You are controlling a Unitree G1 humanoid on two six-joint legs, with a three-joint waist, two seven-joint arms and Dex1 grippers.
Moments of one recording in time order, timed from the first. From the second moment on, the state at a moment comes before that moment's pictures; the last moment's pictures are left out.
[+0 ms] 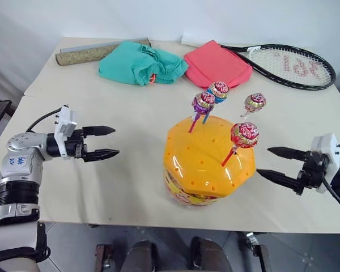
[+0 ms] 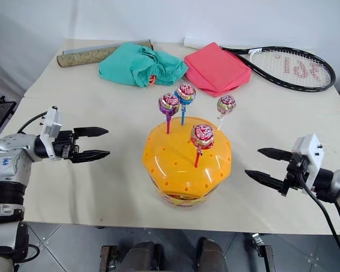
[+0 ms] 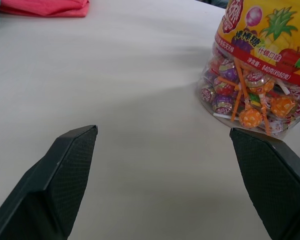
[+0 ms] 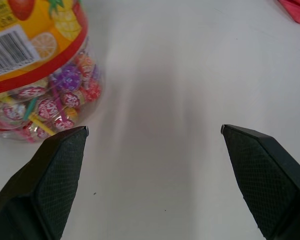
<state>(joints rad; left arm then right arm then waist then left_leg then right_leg) -0.61 0.78 0.16 0.47 -0.43 0.22 -1.42 -0.03 -0.92 -0.42 -0.15 0.63 0.43 1.16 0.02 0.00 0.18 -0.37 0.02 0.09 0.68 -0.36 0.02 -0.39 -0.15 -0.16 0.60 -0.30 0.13</state>
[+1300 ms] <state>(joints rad) -0.91 0.68 0.07 0.13 -0.73 0.46 -1.50 -0.06 -1.05 -0.67 -0.31 0.89 0.62 1.27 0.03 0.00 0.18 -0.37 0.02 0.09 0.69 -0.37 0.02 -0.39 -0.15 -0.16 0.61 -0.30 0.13</state>
